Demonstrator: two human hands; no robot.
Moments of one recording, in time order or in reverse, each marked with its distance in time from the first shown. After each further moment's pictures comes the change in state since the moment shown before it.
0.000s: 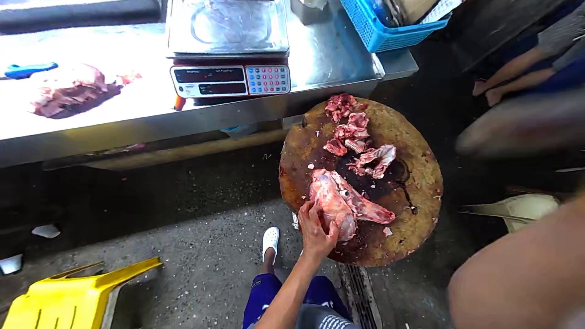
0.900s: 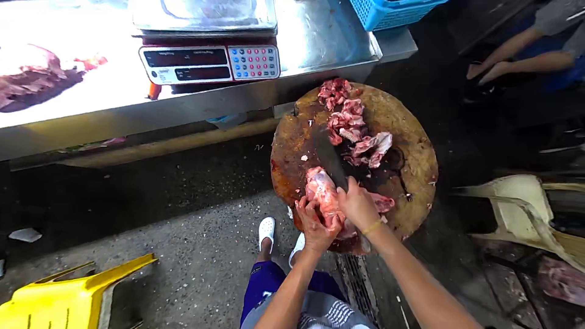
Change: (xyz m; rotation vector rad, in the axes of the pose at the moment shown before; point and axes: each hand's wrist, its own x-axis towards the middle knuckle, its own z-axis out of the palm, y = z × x) left_hand -0.025 -0.001 0.019 -0.119 0.017 -0.093; right_hand -0.140 0.059 0.158 -0.460 -0.477 0.937
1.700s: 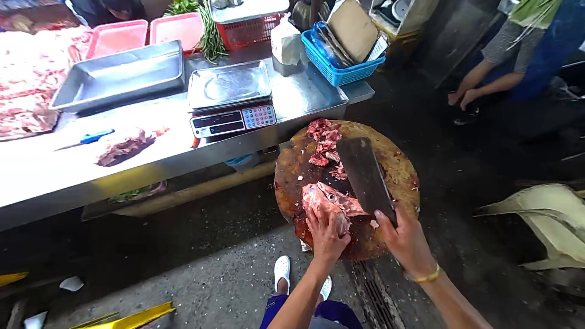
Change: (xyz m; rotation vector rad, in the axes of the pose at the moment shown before) left_hand -0.019 0.050 0.006 0.468 -0.183 0.297; right_hand -0.102 0.101 -0.061 0.159 0.490 -0.400
